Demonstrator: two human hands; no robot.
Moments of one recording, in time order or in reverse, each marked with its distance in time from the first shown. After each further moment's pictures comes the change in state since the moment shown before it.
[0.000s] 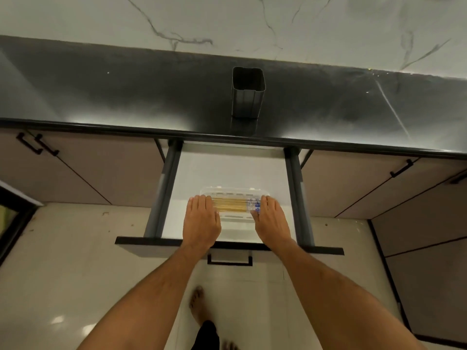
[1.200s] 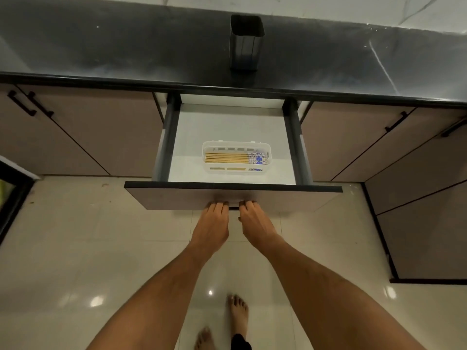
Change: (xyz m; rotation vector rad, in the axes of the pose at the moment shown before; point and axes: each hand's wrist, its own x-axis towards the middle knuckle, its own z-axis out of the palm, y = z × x) left_hand -0.155 0.007 0.028 -0.033 -0.254 0.214; right_hand -0.147 -0.056 0.054 -0.149 -0.247 -0.176
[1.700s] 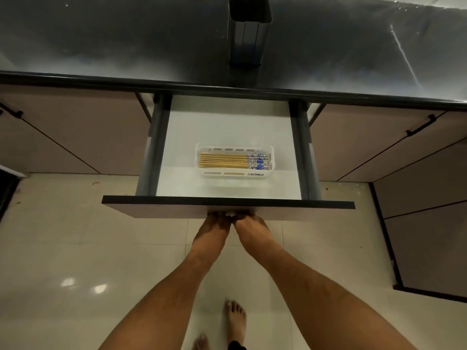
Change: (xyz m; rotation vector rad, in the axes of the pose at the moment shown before) left_hand 0.081 -0.020 0.042 0.376 -0.221 0.129; right_hand 0.078 0.029 0.006 0.020 -0.230 0.006
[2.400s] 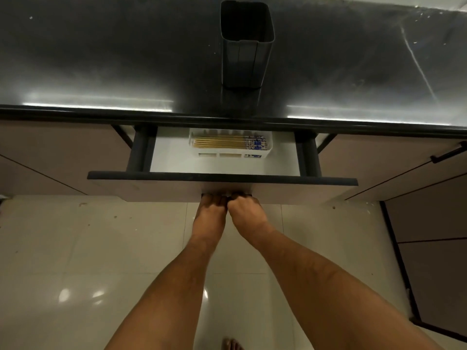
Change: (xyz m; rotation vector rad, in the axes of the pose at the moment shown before) left_hand 0.170 -0.063 -0.036 -0.003 -0.005 -0.133; right_hand 0.156 0.051 -0.078 -0.094 0.116 -0.069
